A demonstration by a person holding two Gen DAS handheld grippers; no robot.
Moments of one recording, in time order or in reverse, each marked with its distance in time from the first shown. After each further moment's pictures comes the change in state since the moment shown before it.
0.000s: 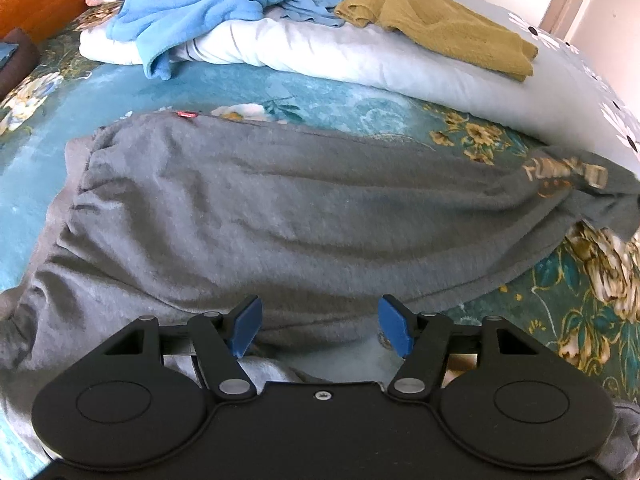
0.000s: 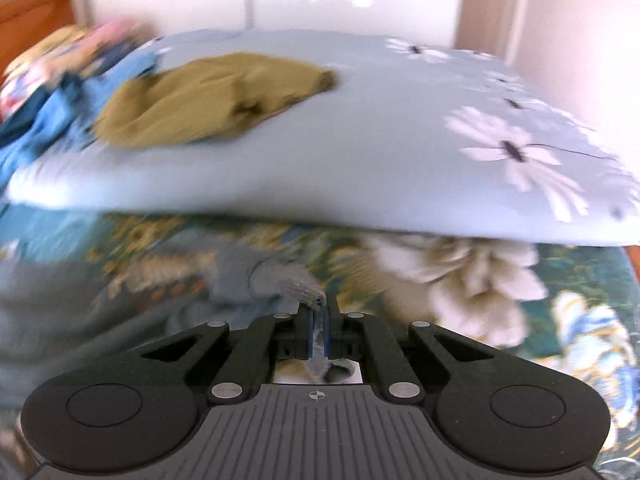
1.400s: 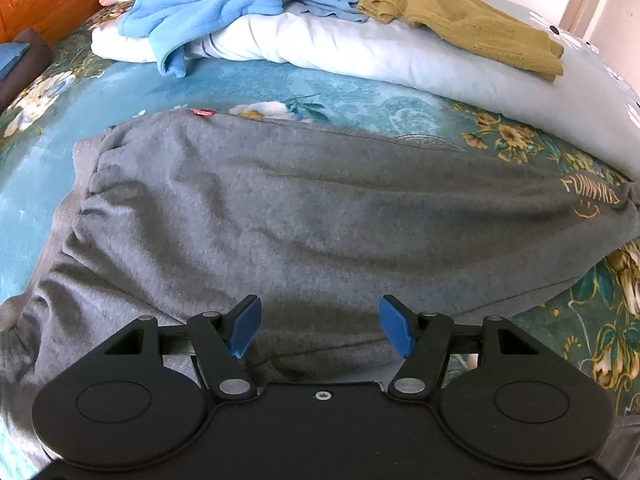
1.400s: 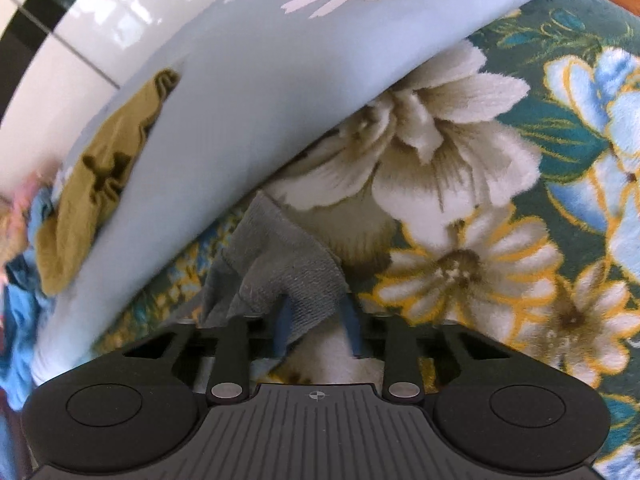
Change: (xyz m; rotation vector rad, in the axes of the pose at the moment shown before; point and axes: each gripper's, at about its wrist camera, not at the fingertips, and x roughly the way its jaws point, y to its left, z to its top) left arm 0.021 0.010 0.008 -0.007 -0.003 0.059; right arm 0.087 -0.084 -0.039 0.714 0.123 0.156
